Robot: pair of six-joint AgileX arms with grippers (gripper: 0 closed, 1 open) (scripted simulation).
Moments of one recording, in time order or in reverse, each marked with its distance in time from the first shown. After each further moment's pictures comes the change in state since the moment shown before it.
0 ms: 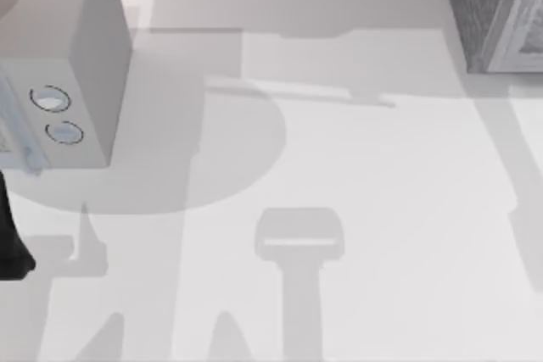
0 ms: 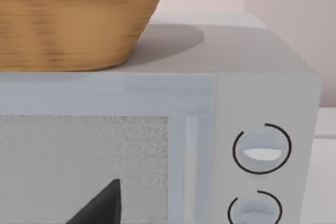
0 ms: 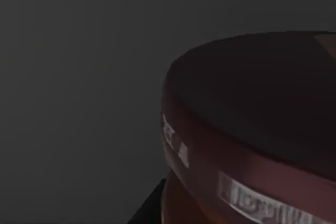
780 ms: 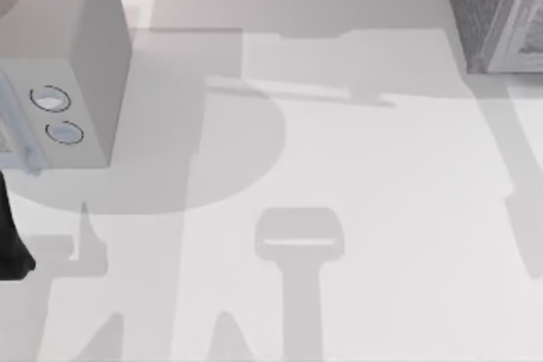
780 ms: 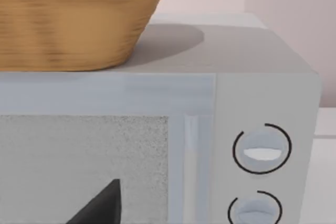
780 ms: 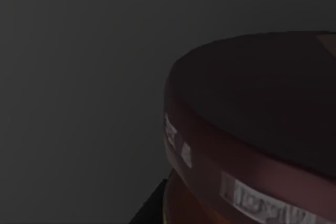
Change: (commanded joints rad) left arm 0.000 0.000 0.000 0.000 0.000 0.000; right arm -0.016 0.072 0.059 0.014 -0.014 0.000
